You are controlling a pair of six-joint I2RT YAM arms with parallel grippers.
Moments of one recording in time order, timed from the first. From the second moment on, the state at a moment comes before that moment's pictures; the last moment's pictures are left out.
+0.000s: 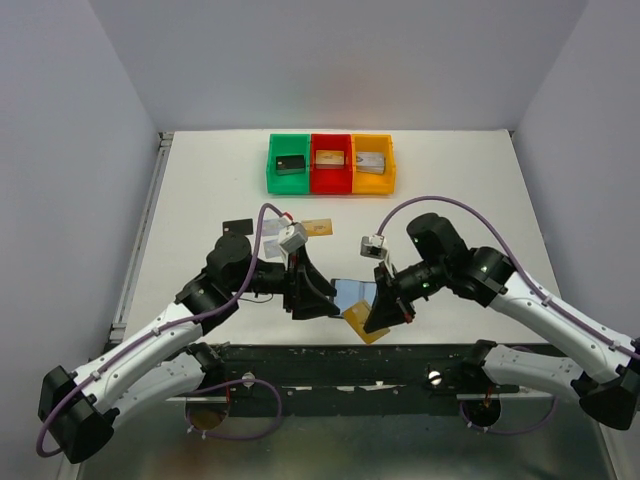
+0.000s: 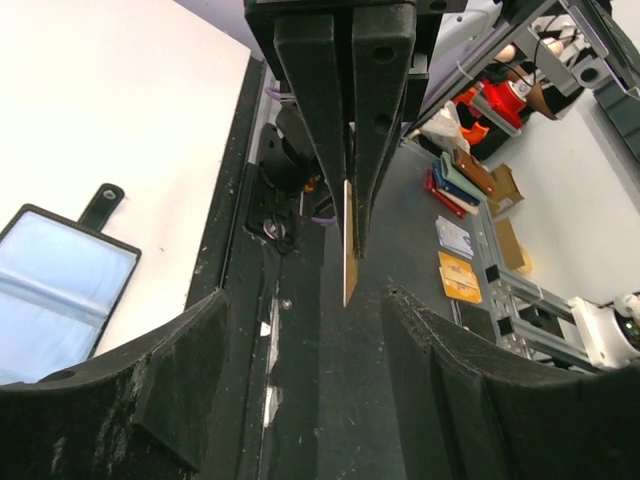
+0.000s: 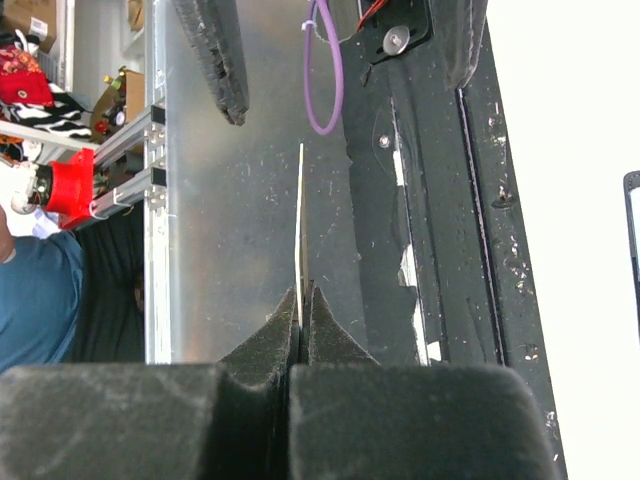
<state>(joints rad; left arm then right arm) -0.75 0.81 0.62 0.12 0.85 -0.54 0.81 1.02 0.97 -0.72 -0.91 0.11</state>
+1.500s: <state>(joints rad) -0.54 0.75 0.51 0.14 0.59 -0.67 0.81 0.74 1.06 -0.69 -0.15 0.28</state>
